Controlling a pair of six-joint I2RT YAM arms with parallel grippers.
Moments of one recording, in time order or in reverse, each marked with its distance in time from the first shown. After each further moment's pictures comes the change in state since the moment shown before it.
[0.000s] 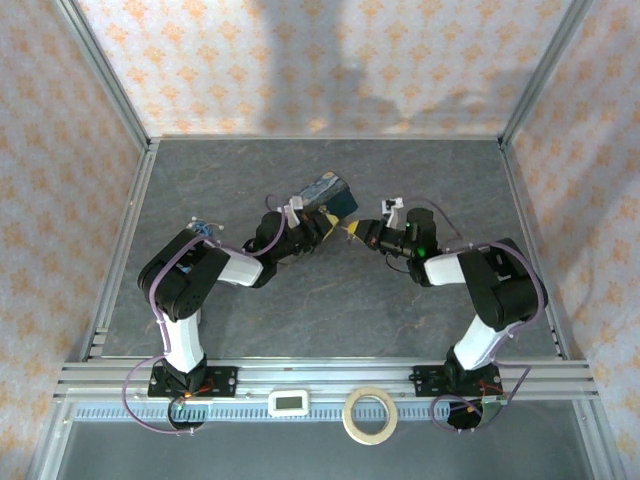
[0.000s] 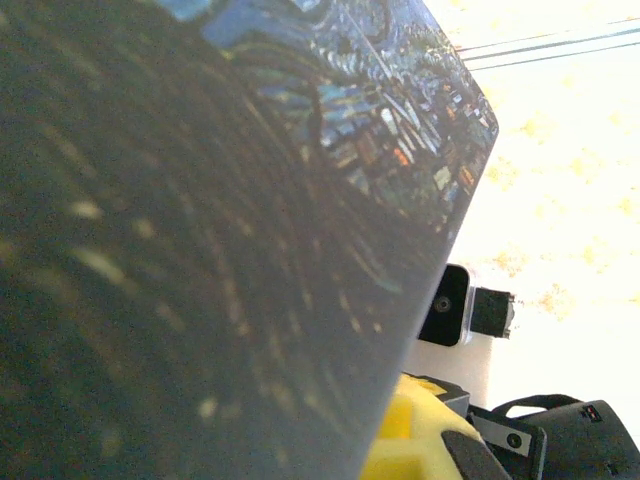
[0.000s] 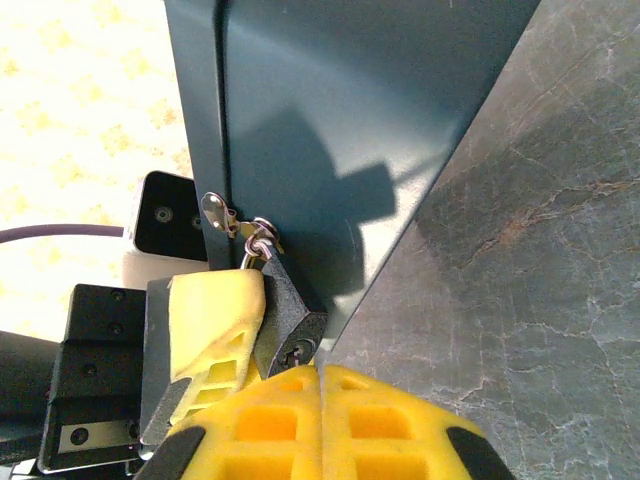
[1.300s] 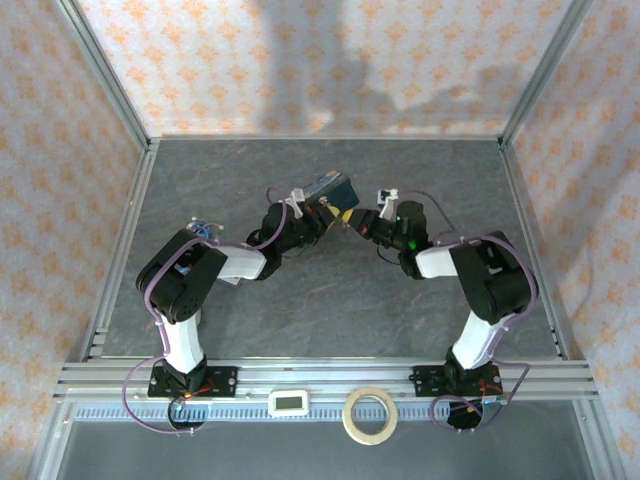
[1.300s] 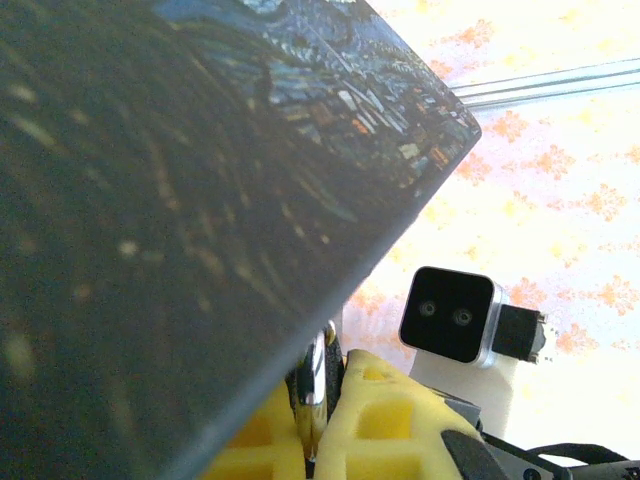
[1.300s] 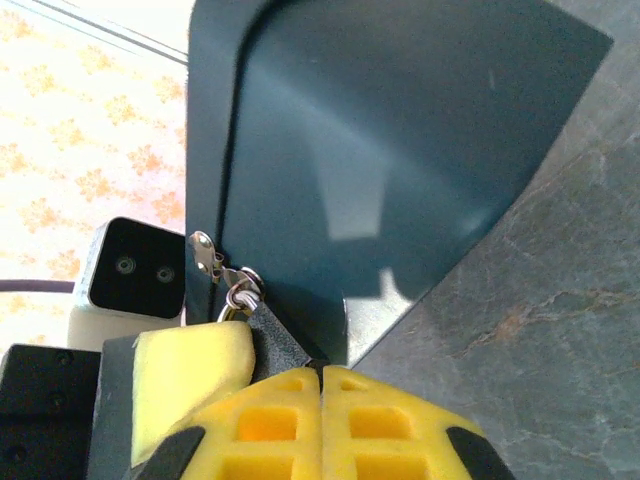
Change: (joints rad) left arm -0.017 -0.015 0.090 -0.148 -0.082 0.016; right arm 0.042 0.082 0.111 0.005 0.129 -0.006
